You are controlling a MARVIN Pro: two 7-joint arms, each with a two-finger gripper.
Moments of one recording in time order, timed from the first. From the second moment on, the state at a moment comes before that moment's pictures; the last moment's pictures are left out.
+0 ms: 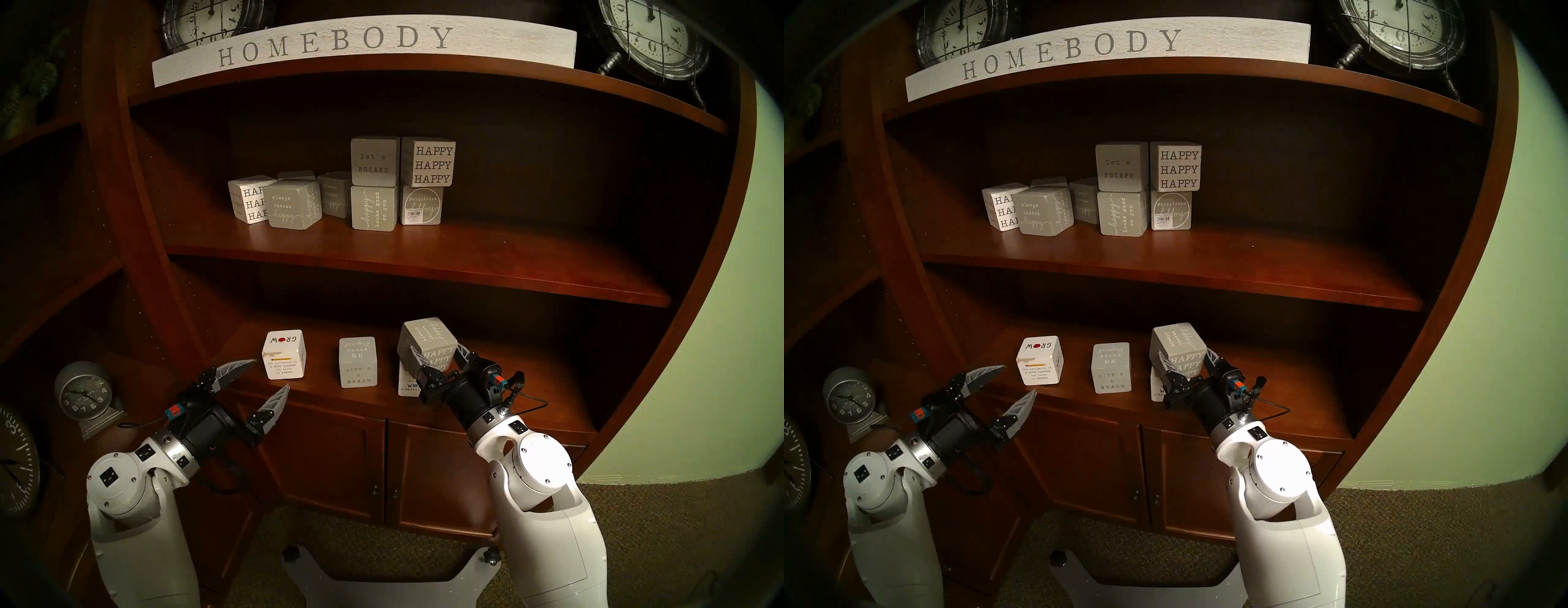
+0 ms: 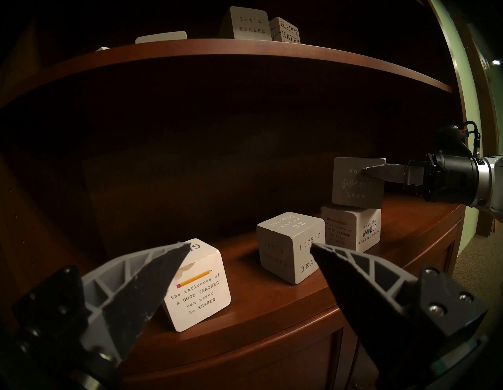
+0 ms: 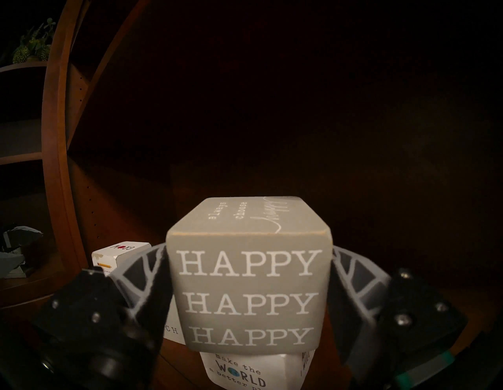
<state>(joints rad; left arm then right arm) 1.85 -1.69 -2.16 -2.00 0.00 0.00 -1.10 -1.78 -1.58 1.47 -1.85 0.11 0.00 0.38</state>
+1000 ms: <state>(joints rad) 1.85 -1.69 -2.16 -2.00 0.00 0.00 -1.10 -1.77 -1.58 1.44 -1.85 0.08 -0.04 0.34</state>
